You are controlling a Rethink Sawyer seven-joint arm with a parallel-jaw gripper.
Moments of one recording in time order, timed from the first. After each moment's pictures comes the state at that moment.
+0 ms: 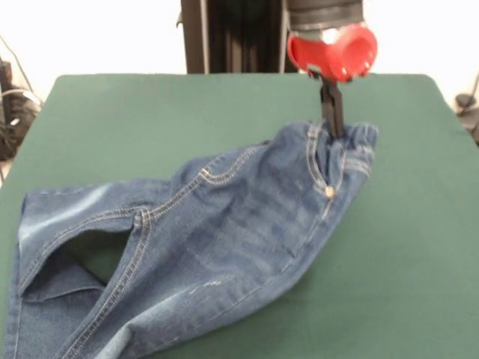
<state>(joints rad) -0.27 -0.74 0.17 1.84 0.31 0.25 2.50</state>
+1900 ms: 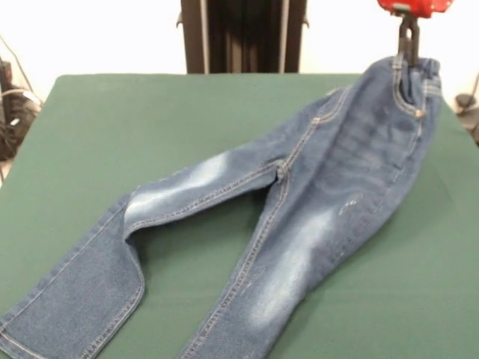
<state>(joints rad) 0.00 -0.89 0.15 2.26 0.47 -0.04 2.56</state>
